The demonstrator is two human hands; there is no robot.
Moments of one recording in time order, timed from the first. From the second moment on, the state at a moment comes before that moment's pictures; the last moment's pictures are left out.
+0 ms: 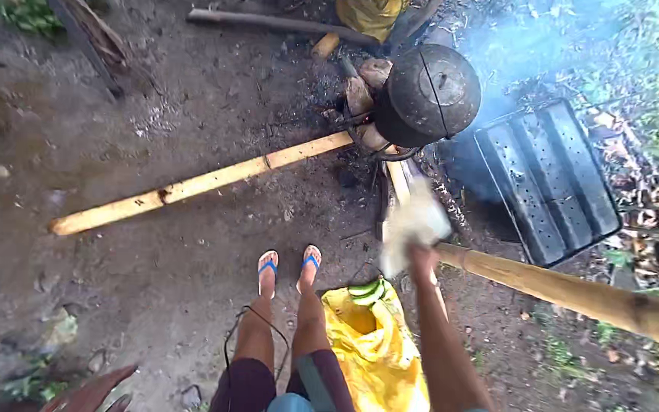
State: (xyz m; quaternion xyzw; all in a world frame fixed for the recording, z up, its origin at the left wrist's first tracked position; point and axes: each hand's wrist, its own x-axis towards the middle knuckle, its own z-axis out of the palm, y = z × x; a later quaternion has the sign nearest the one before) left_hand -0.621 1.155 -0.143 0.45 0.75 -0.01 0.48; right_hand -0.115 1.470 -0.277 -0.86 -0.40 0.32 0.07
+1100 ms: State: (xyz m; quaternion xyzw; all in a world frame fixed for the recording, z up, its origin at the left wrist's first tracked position) left_hand -0.543 1.113 -0.188 0.32 0.78 -0.07 0.53; right_hand -0.143 1.490 -0.303 -0.70 -0.54 0.46 0.06
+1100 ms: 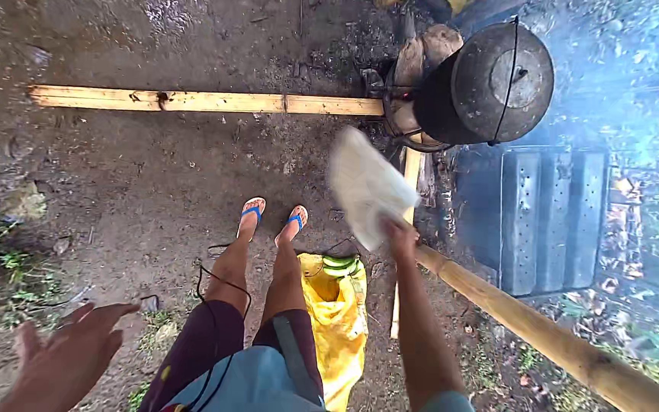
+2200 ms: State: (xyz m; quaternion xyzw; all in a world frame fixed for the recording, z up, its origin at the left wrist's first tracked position) left_hand -0.557 1.096 -0.217 0.32 0.78 -0.02 0.53; right_hand -0.021 1.530 -0.287 -0.77 -0.48 0.40 0.14
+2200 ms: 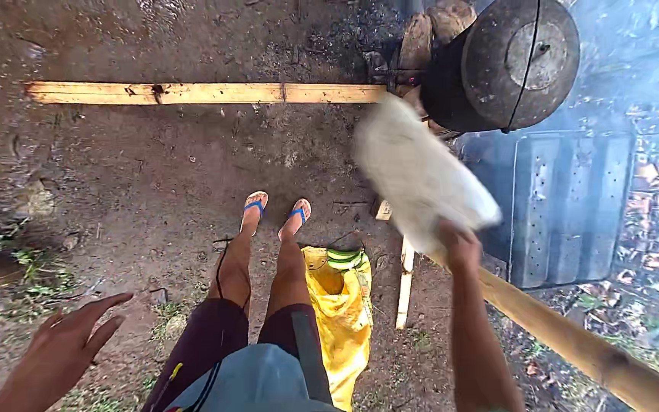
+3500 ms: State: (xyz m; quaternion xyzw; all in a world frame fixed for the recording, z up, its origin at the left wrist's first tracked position) left_hand -0.520 1.314 -0.251 0.35 0.67 0.15 0.63; right_hand -0.094 1.430 -0.257 -0.82 -0.25 0.34 0.37
